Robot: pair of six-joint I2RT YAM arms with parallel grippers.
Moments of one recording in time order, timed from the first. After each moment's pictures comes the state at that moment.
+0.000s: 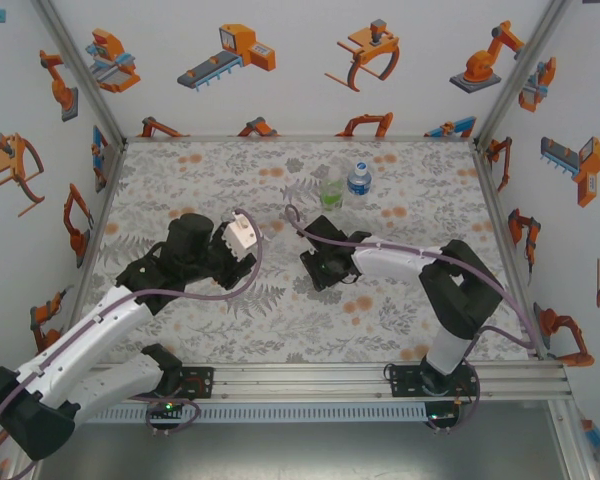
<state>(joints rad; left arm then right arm) -0.69 0.93 0.84 -0.53 0.12 0.36 0.80 1.73 1.02 -0.42 -0.01 0.22</state>
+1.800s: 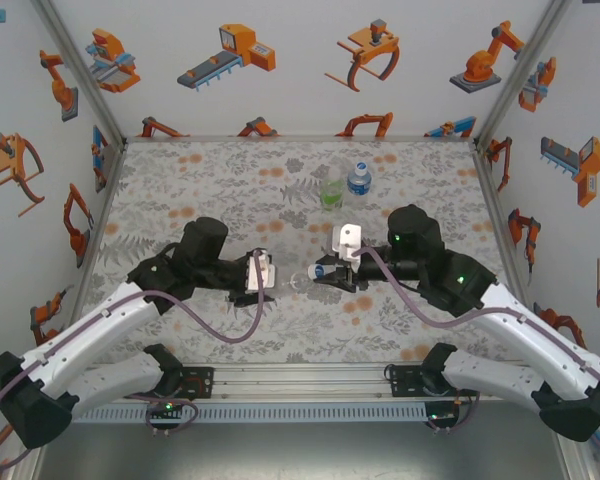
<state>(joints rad) -0.79 0.98 0.85 -0.54 0.60 0.76 0.87 0.94 1.06 -0.49 -0.57 -0.45</state>
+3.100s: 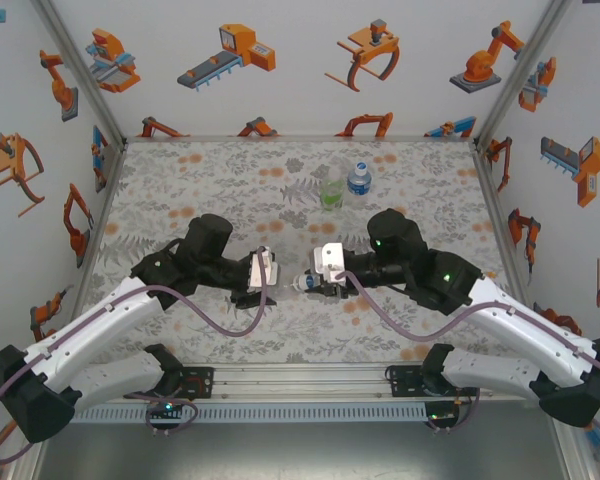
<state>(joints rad) -0.79 1.01 0.88 -0.58 0.65 0.73 0.96 1.00 1.08 -0.53 -0.55 -0.61</state>
